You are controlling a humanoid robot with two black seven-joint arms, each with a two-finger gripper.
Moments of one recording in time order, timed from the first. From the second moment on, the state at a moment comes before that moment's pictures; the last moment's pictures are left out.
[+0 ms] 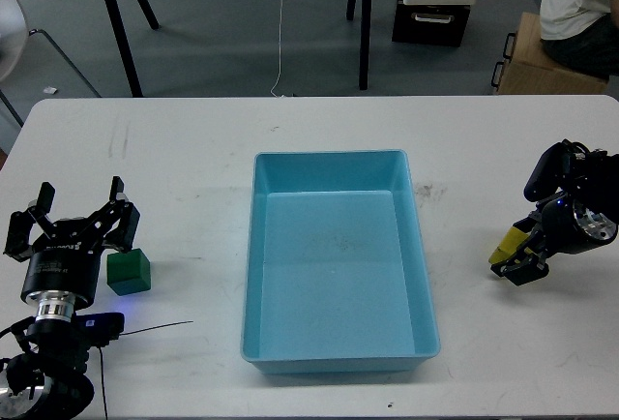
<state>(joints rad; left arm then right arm) 0.03 0.39 -0.97 -1.51 -0.60 -0.49 -0.49 1.23 -0.68 -0.41 1.09 -1.87 0.29 0.49</state>
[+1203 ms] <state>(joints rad) 0.03 0.39 -0.97 -1.51 -0.60 -0.49 -0.49 1.71 -0.24 -0.48 1.11 -1.80 0.23 0.49</state>
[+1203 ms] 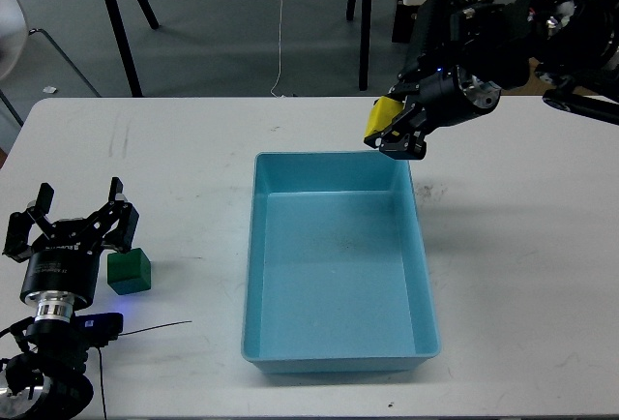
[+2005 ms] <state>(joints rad) -0.02 0.42 -0.98 -1.44 -0.53 -0.49 -0.49 1.65 -0.01 -0.66 1.06 -1.61 0.24 0.49</state>
